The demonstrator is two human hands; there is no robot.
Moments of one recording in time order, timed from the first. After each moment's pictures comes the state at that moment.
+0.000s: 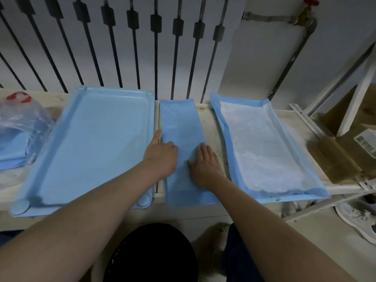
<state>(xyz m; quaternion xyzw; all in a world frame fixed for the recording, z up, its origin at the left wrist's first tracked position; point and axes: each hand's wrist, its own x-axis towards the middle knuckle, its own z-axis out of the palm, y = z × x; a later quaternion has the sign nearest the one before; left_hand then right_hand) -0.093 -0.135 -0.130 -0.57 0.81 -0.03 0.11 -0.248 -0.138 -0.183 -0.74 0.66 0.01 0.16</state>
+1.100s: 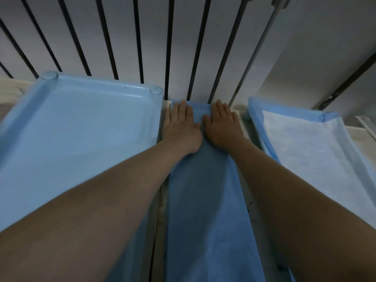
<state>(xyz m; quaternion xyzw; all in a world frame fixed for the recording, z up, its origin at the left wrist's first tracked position) -0.100 -0.342 -0.192 -0.71 0.69 0.09 -0.01 -0.222 -0.386 -0.204 -0.76 0.64 -0.03 0.08</state>
